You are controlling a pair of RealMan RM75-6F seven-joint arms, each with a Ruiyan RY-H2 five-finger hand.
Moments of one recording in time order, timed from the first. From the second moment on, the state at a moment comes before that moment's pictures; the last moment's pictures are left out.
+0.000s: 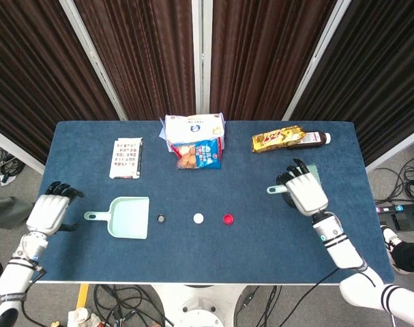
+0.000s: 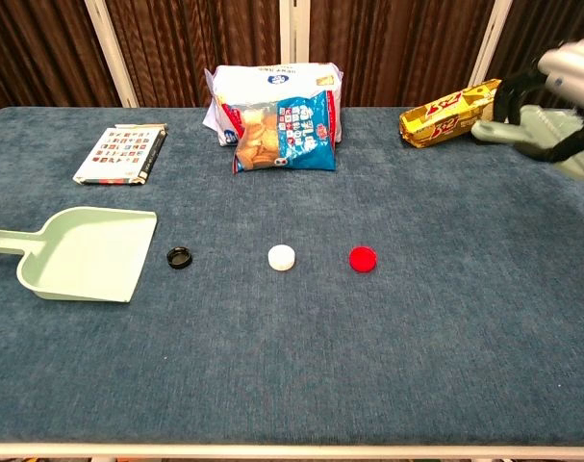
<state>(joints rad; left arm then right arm) -0.36 -1.23 -0.12 -1.54 1.31 1.05 0.21 0.56 -1.40 0.14 -1.31 -1.49 1.15 -0.16</state>
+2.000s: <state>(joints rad) -0.51 -1.45 -0.06 -1.40 1.08 0.94 0.37 0.58 -1.27 0.17 -1.37 -1.37 1.10 -0.10</state>
